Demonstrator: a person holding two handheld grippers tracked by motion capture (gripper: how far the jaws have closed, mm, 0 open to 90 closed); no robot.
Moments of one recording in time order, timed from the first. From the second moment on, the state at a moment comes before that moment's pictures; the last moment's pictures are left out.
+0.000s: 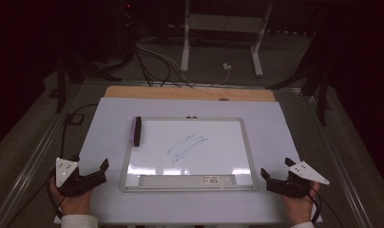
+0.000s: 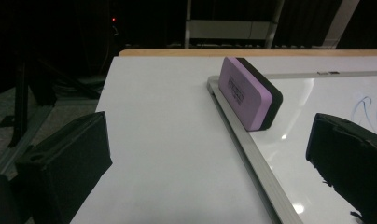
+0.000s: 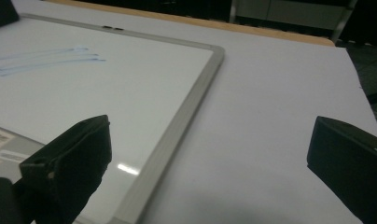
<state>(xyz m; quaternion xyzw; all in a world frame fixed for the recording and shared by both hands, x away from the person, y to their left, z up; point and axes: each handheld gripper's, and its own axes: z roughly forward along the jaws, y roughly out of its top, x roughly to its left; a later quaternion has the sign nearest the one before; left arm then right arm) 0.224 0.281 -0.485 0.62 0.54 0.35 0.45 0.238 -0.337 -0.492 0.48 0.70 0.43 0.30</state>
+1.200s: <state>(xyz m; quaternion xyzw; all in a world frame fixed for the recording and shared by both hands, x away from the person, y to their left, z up) 0.259 0.289 -0.439 0.64 0.54 0.36 0.42 0.236 -0.341 -0.486 0.47 0.68 0.45 0.32</state>
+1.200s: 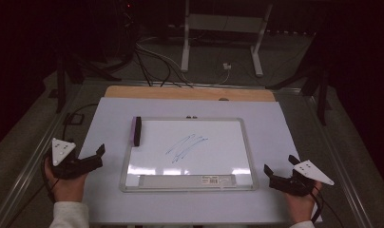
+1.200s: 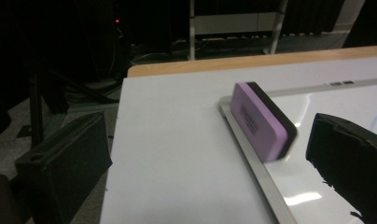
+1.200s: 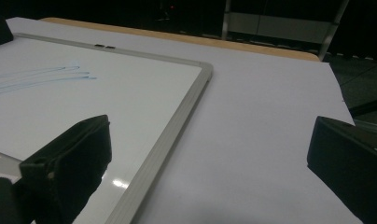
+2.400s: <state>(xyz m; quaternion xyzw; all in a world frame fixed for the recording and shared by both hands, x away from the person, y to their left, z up) 0.338 0.275 -0.456 0.64 0.55 0.32 0.42 0.237 -0.342 -0.487 0.47 0.68 0.47 0.31</state>
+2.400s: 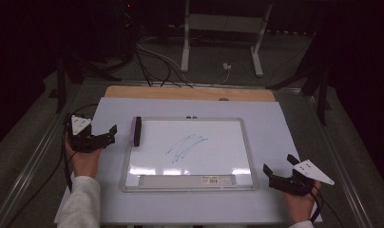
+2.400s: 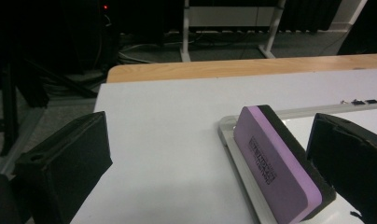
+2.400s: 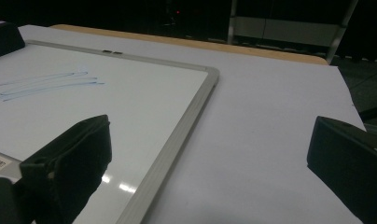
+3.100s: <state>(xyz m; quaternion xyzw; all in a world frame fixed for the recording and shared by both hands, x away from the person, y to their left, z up) 0.364 0.251 -0.475 0.67 0.56 0.28 0.39 0.238 -0.341 -0.487 0.47 0.68 0.47 0.31</state>
